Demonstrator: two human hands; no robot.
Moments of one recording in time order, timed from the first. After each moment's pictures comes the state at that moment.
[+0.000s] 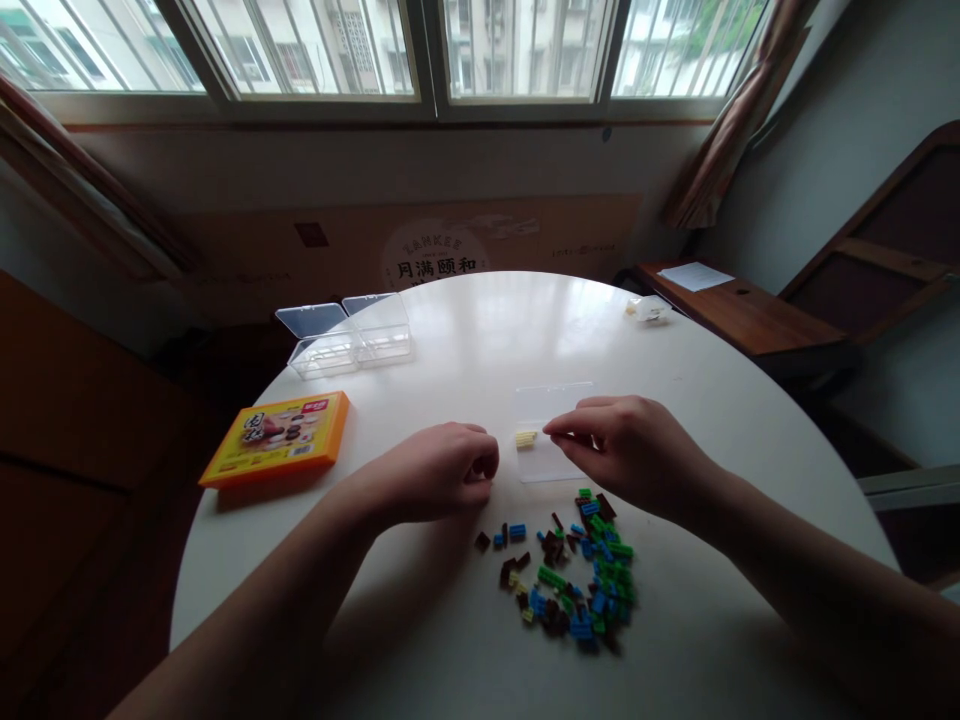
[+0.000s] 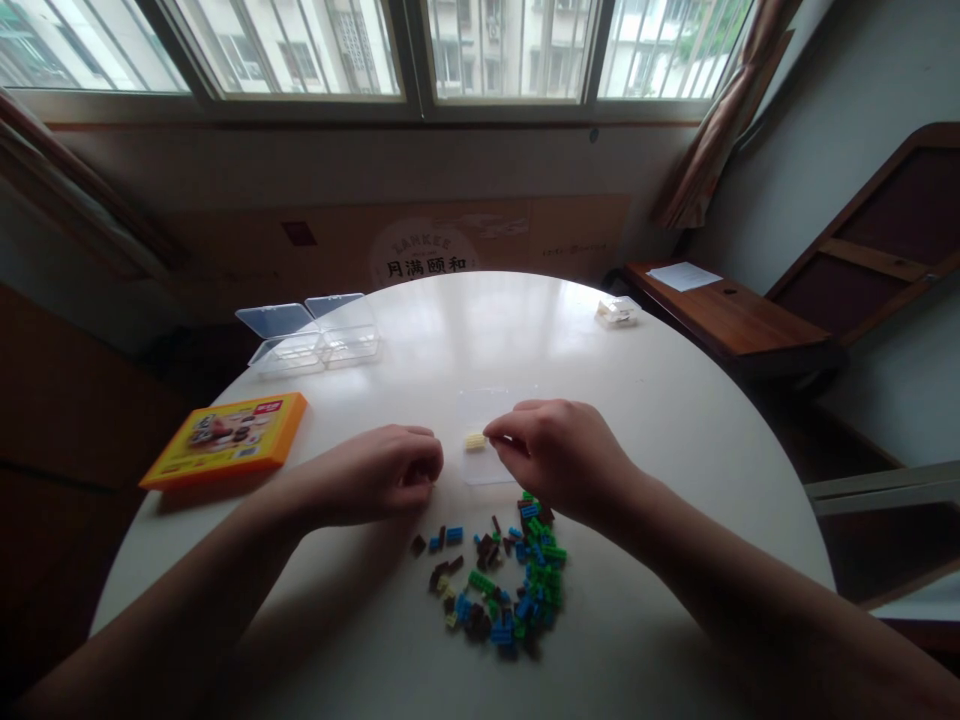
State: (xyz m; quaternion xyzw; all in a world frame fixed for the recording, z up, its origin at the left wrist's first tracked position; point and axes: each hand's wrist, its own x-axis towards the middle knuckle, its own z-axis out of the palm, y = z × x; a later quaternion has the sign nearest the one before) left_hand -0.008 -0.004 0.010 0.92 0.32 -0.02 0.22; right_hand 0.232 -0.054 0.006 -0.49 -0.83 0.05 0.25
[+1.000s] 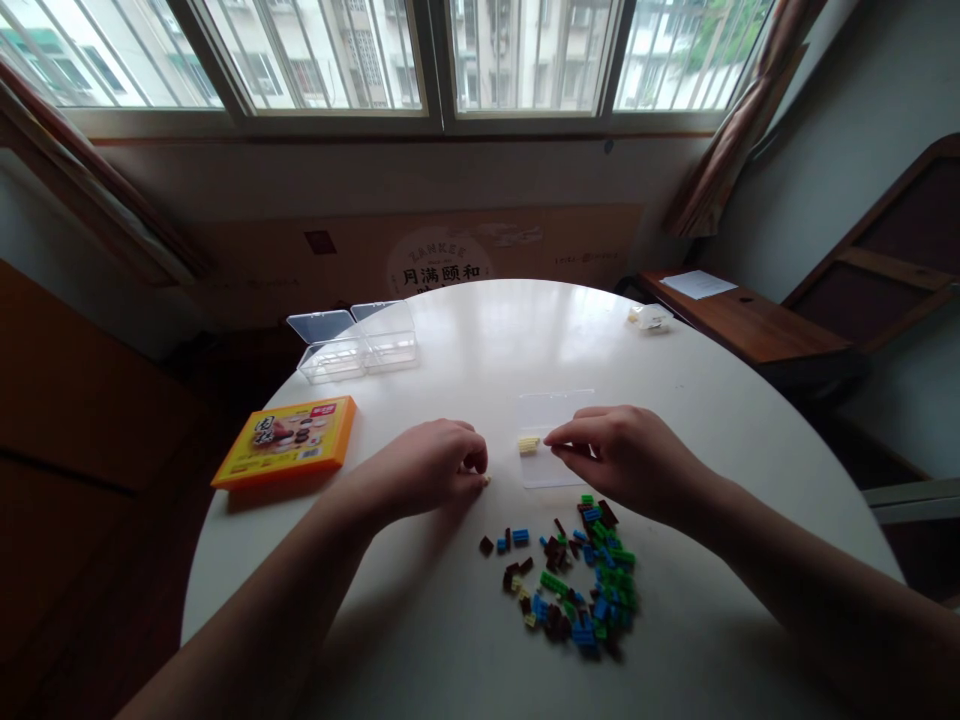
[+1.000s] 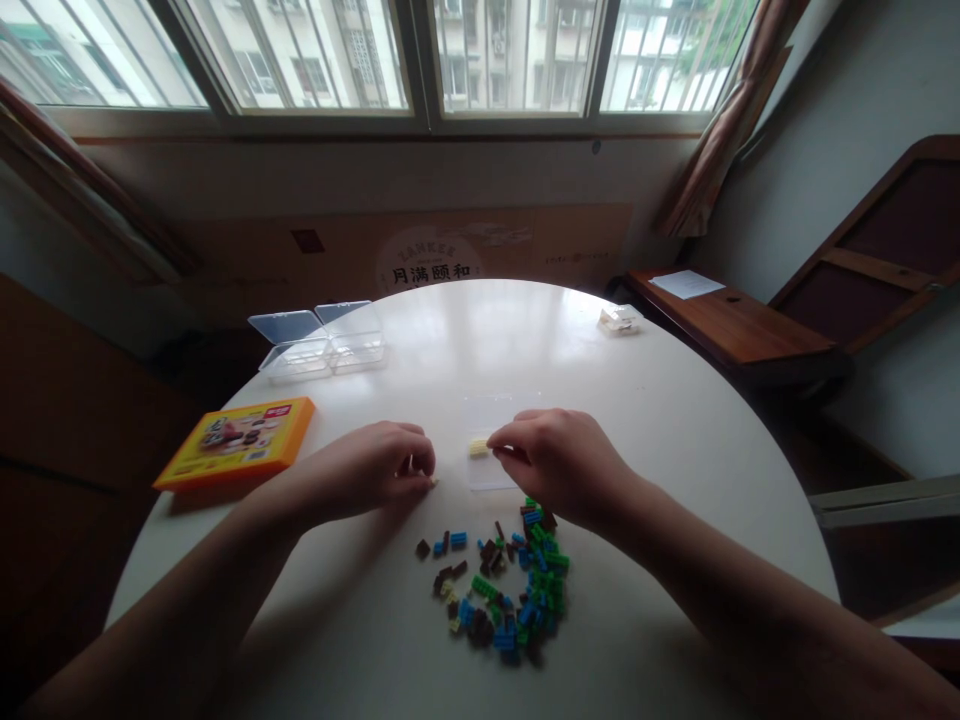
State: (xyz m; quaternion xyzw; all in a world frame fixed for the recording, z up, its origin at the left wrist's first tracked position) left_hand -0.017 0.002 0.010 0.90 0.38 -0.02 0.20; right_hand 0.232 -0.052 0.001 -0.48 -0.84 0.08 0.24
